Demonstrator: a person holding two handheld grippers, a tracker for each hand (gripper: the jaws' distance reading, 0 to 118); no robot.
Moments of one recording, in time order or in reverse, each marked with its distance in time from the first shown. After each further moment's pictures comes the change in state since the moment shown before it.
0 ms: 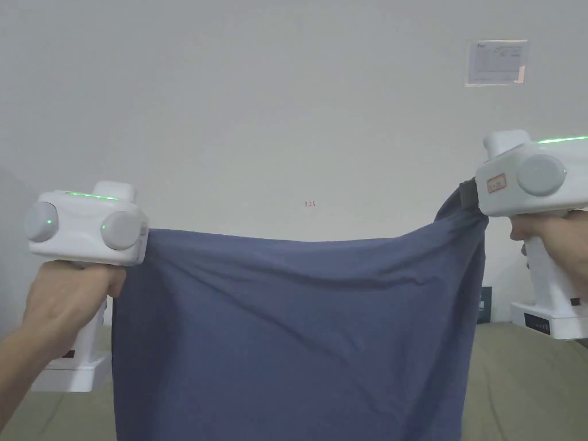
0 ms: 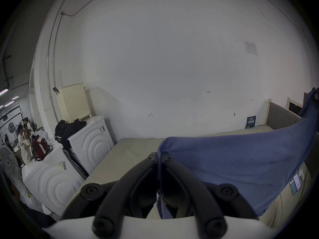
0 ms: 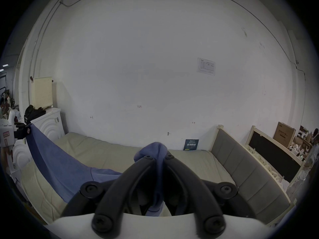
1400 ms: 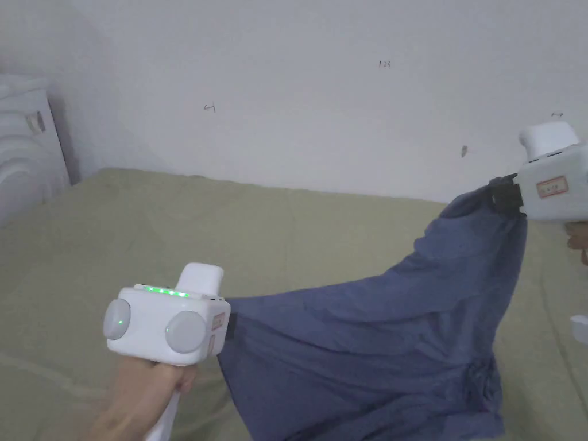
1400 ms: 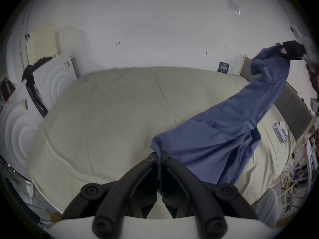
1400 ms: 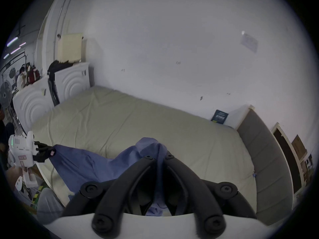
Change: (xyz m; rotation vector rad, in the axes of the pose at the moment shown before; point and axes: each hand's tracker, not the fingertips) left arm 0.031 -0.291 0.040 -0.353 -0.258 0.018; right arm -0.064 -0.141 0.026 -0.254 0.235 0.187
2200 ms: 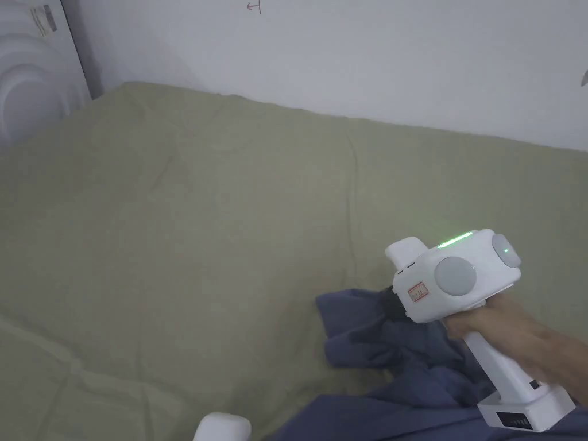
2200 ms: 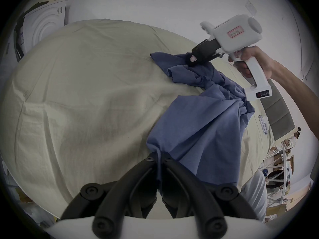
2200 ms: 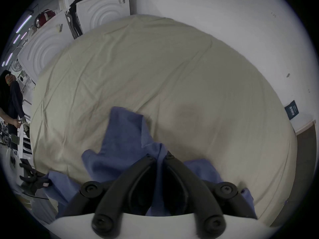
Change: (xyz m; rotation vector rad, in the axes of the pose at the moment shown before) left arm -0.035 -0.154 -0.071 -0.318 -0.293 0.210; right arm -0.223 -0.095 -0.327 -0.484 0.378 0.261
